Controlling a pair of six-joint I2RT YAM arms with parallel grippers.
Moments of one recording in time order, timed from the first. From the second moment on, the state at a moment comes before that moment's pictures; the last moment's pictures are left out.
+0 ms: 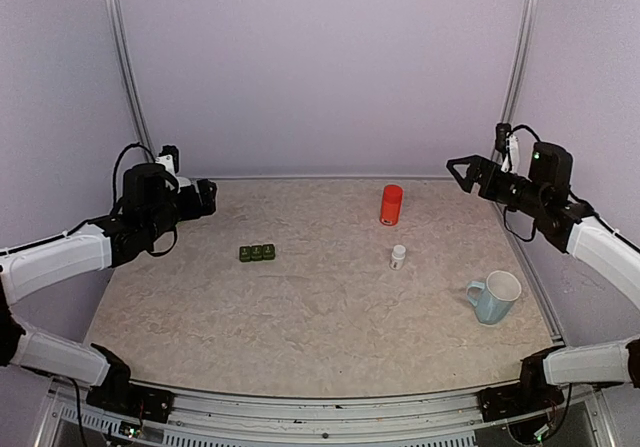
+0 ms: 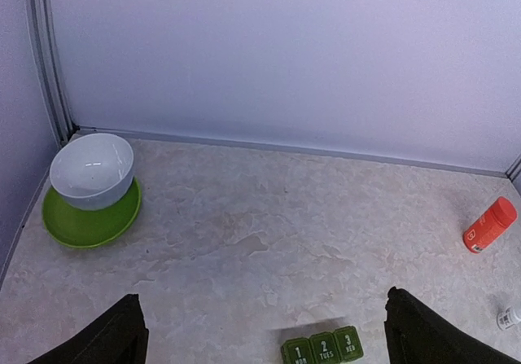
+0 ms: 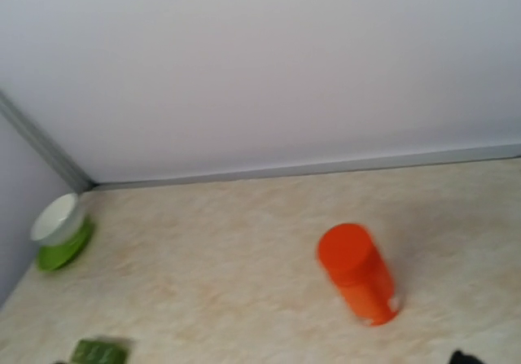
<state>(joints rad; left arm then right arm) -0.43 1.22 0.79 0.12 -0.30 -0.29 0.17 1.11 0.88 0.05 -0.34 0.39</state>
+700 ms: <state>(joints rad) -0.43 1.64 0.83 0.17 -0.22 -0.39 0.33 1.35 0.94 -0.05 -0.46 0.31</state>
